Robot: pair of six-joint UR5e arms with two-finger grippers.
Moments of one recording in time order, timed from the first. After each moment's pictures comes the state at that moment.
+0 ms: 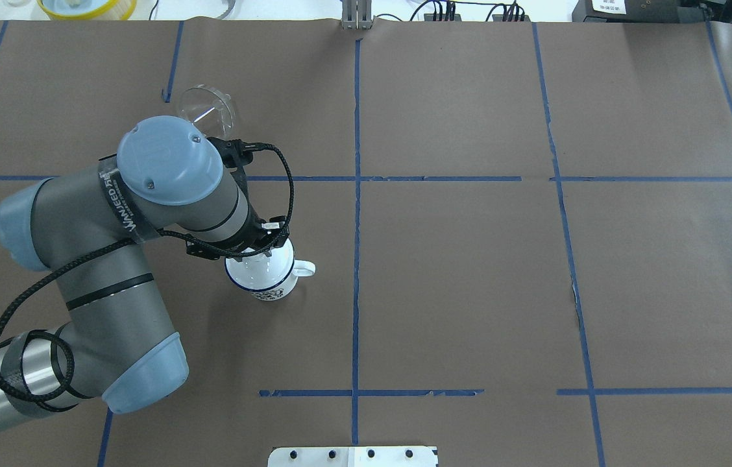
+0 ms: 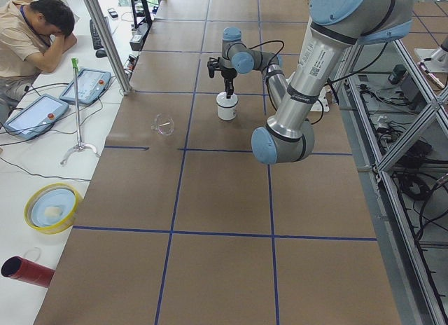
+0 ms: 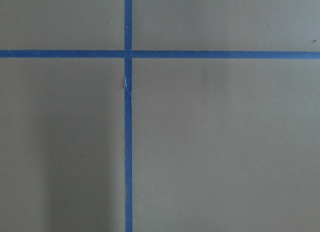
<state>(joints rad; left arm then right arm) -0.56 -2.15 -1.92 -1.41 -1.90 -1.36 1.57 -1.68 1.66 -1.57 2.29 0.01</state>
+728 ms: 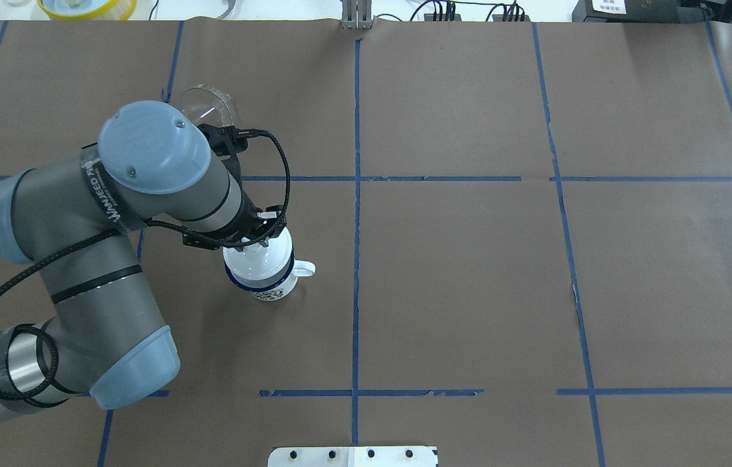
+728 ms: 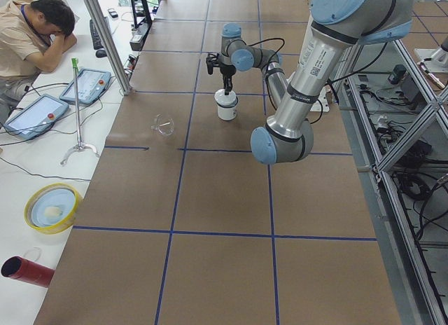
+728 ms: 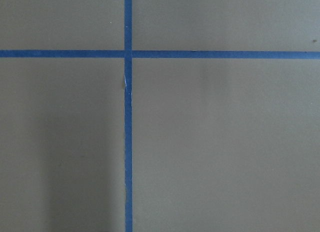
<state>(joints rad) -0.61 -2.15 -1.98 -1.39 -1.90 -1.36 1.57 -1.68 1.66 -1.57 2.29 0.01</state>
